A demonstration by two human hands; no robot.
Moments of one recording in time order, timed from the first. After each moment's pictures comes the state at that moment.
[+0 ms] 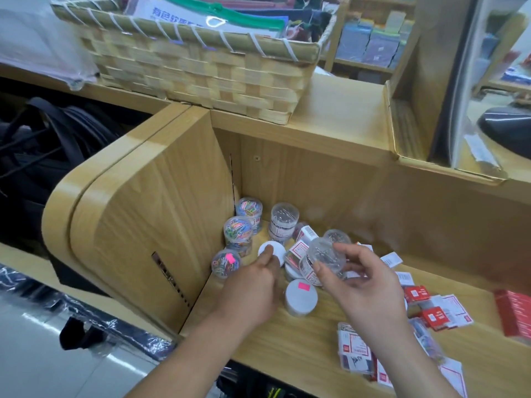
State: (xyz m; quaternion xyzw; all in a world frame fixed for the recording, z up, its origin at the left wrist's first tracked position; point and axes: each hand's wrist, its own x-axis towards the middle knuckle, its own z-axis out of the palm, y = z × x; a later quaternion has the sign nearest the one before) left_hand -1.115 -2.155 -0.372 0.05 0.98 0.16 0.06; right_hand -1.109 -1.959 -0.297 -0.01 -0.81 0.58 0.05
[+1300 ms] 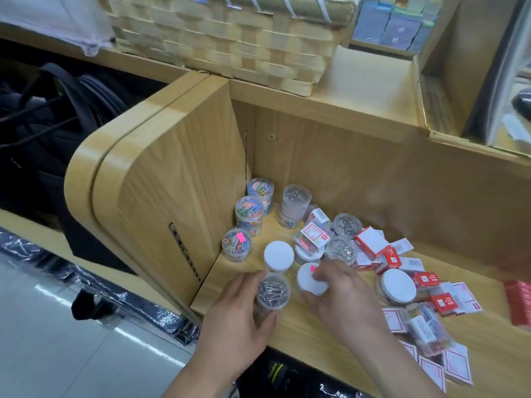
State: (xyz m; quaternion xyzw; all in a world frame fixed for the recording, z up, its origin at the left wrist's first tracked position) left_hand -1.012 -2.167 -0.390 -0.02 0.93 0.35 -0.11; right_hand -1.098 -1.972 -0.357 0.12 -0.97 0.20 -0.02
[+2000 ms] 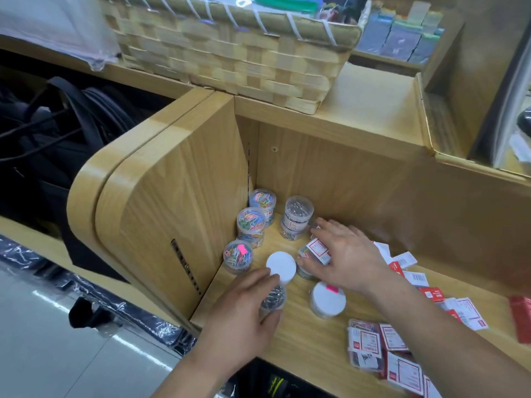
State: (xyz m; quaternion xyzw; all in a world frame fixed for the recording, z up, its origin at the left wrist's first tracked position) left_hand -1.043 -2.177 -0.387 0.04 0.93 0.36 -0.11; right_hand -1.197 -1.973 -0.339 0.25 -0.96 0.04 -0.06
